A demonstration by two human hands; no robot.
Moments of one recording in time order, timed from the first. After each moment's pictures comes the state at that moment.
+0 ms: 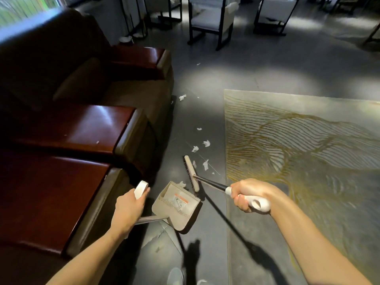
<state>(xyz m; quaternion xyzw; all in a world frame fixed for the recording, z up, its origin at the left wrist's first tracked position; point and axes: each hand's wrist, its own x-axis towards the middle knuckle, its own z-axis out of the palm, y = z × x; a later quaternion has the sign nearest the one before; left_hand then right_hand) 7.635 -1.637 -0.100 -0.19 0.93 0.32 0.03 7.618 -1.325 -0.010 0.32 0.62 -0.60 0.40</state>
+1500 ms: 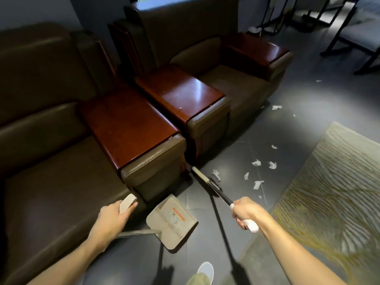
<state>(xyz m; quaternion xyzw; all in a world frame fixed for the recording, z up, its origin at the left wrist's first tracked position) 7.818 -1.649 -0.094 -0.46 0.80 0.38 0.03 7.566 -1.386 -0.116 0.00 0.84 -0.23 0.49</state>
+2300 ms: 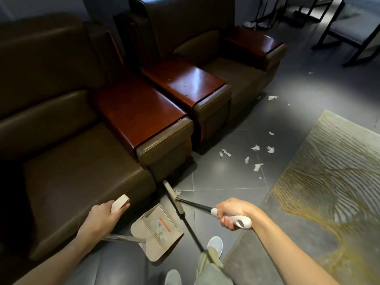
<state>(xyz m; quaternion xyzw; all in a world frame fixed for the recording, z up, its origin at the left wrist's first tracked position) 7.967 -1.659 -0.097 -0.45 0.83 0.34 0.07 7.728 -1.389 -0.094 0.10 0.68 -0.35 0.63</state>
